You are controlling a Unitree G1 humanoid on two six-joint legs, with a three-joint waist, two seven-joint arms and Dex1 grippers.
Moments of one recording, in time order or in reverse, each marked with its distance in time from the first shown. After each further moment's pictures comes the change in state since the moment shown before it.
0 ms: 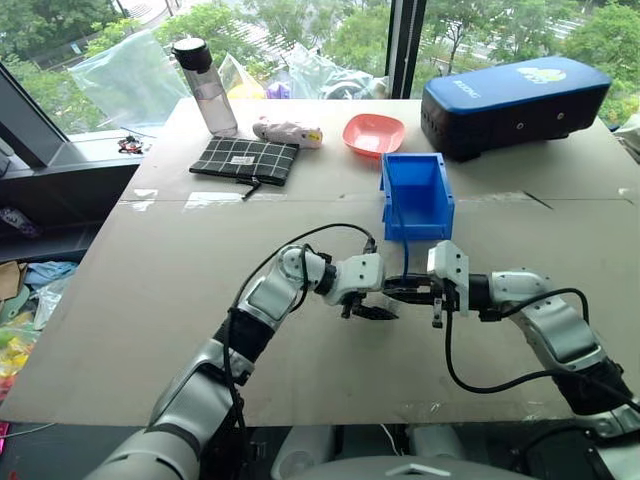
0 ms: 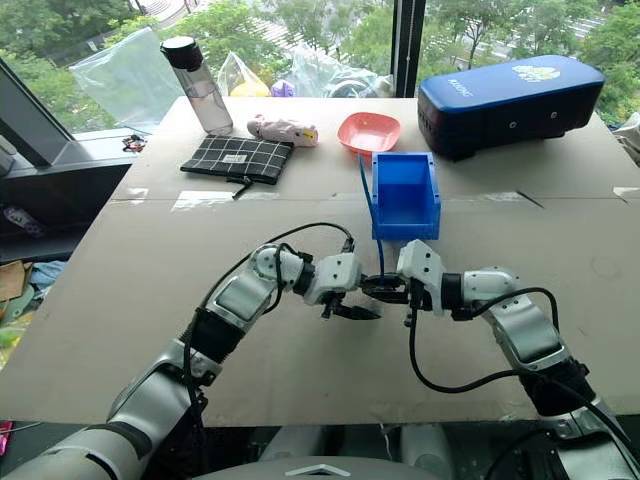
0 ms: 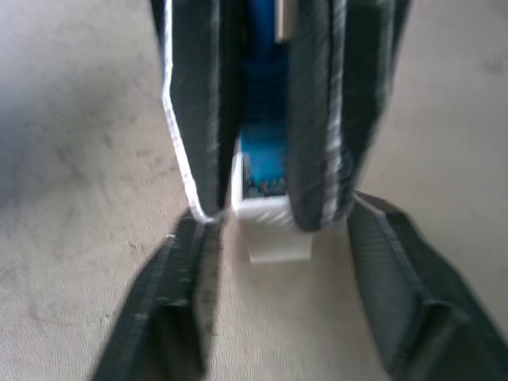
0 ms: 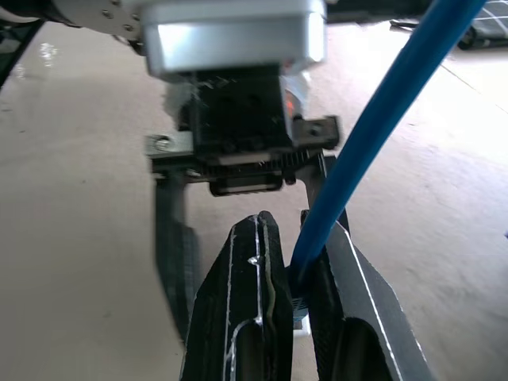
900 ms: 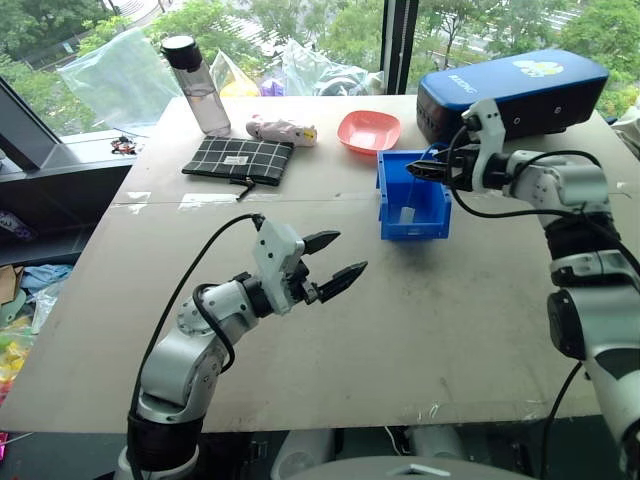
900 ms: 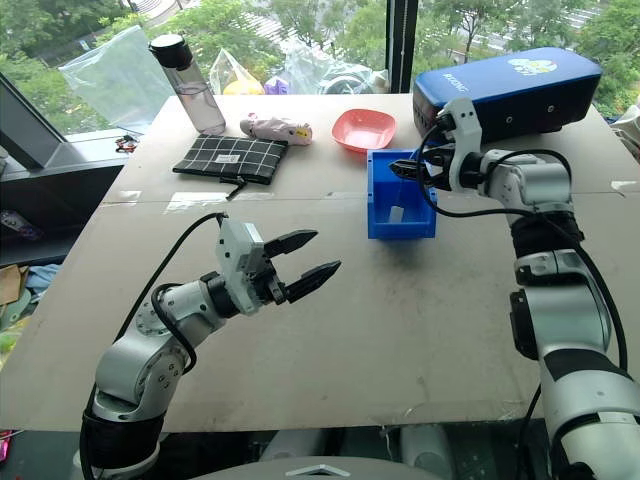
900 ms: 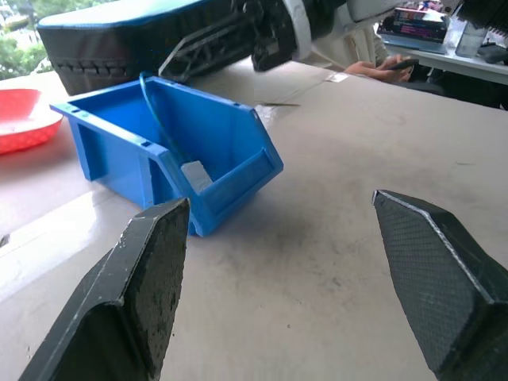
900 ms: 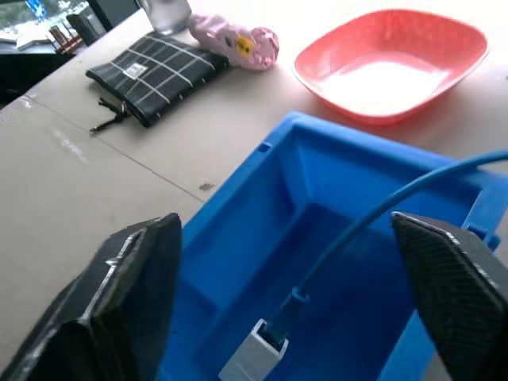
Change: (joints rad) left arm 0.433 0.085 0.383 -0.759 -0.368 0.440 0.524; right arm -0.700 0.029 -0.227 0.686 0.085 0.316 -0.099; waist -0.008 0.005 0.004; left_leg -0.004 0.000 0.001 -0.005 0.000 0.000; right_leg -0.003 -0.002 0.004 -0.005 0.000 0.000
